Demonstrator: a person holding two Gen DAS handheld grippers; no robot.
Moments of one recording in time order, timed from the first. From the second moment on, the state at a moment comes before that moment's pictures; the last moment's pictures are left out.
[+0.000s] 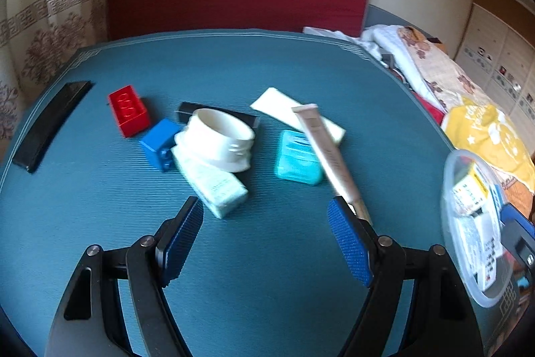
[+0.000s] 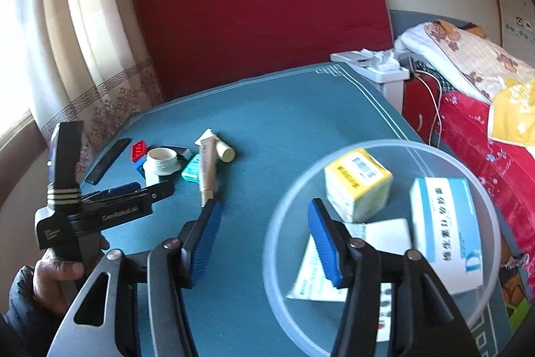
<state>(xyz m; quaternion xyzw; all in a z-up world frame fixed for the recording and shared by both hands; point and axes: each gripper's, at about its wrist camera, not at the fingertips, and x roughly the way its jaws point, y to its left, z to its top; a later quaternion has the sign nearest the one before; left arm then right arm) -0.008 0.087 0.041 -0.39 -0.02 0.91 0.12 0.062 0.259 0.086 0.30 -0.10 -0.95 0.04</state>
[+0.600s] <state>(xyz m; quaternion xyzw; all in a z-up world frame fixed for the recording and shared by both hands) -0.055 0.071 0.021 -0.42 -0.01 0.91 0.06 0.029 0.217 0.073 0.32 -0.08 -0.94 0.08</state>
